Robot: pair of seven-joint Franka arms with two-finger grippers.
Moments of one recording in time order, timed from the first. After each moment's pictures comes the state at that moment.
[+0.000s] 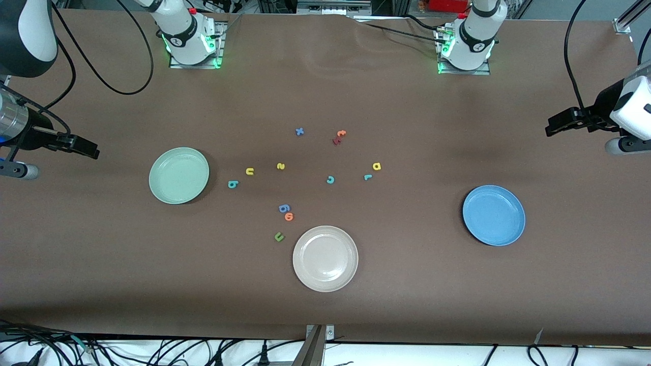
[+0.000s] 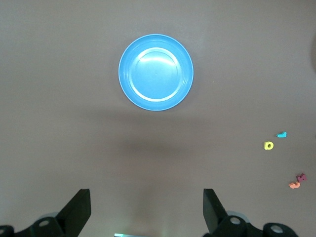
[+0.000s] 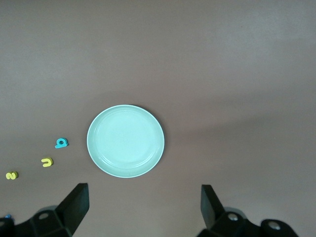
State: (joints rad) left arm -0.04 0.05 0.07 -1.61 -0.03 1.51 -0.11; right arm 0.15 0.15 -0.19 -1.60 -0.03 1.66 0.15
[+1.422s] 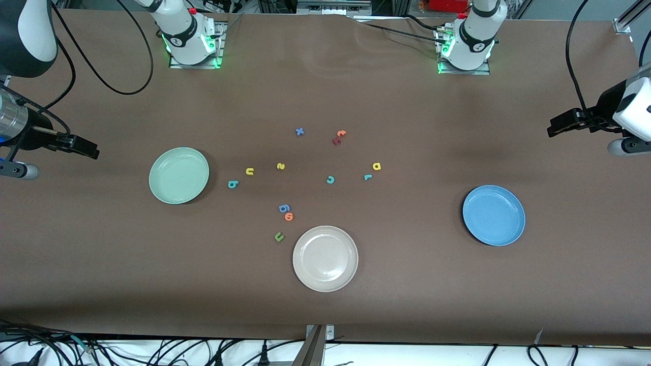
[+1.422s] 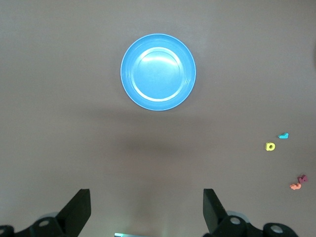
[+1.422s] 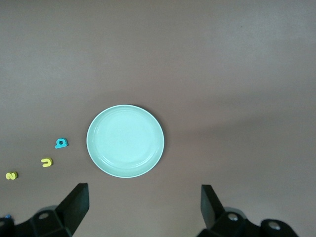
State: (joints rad) left arm -0.04 0.05 0.07 -1.61 -0.03 1.51 -0.11; right arm 0.15 0.15 -0.19 -1.60 -0.03 1.66 0.15
